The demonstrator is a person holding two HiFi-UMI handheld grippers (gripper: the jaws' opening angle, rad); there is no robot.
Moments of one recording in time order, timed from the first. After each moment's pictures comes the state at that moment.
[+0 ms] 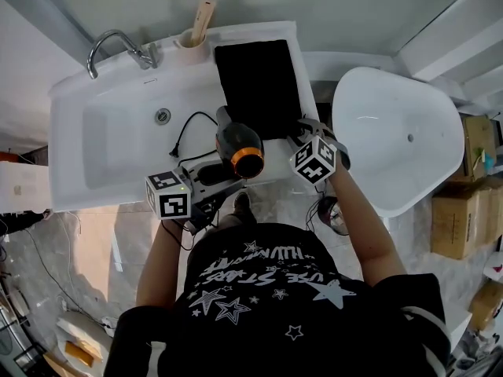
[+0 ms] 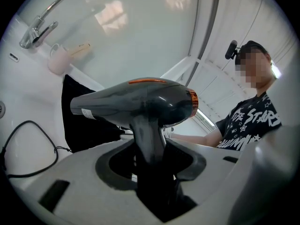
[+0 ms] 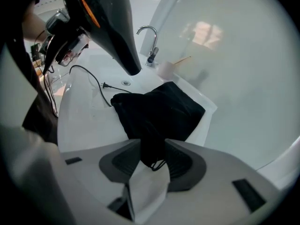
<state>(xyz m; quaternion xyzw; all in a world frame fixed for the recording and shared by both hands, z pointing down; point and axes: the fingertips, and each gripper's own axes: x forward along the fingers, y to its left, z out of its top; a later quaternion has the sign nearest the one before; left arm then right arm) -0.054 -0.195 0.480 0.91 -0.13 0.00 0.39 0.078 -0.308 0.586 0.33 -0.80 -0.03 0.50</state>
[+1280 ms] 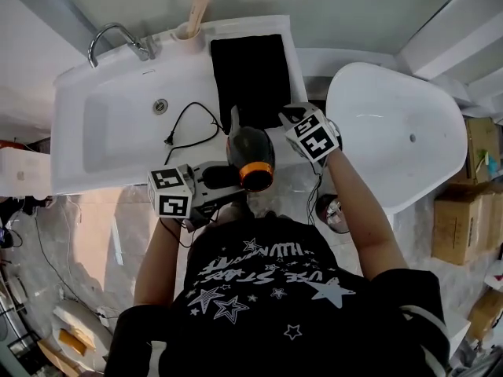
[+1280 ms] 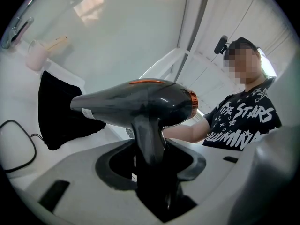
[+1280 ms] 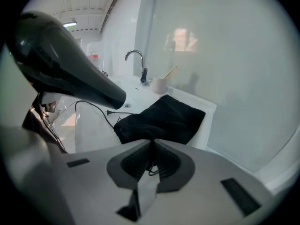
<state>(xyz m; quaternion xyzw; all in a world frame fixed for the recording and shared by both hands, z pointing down) 0.000 -0.140 0.459 0.93 -0.07 0.02 0.35 0.075 -0.312 0.544 0.33 -0.86 0.08 0.38</state>
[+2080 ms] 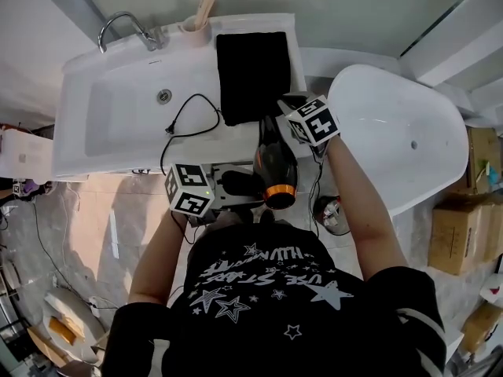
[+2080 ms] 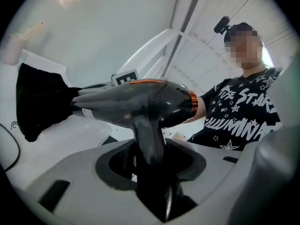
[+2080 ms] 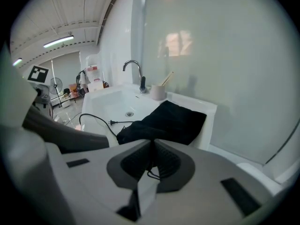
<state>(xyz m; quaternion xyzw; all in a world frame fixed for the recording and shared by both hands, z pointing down) 0.049 -0.083 0.476 0.94 0.00 0.11 0.33 0.073 -0.319 0.529 0.32 -0.88 0.11 0.34</state>
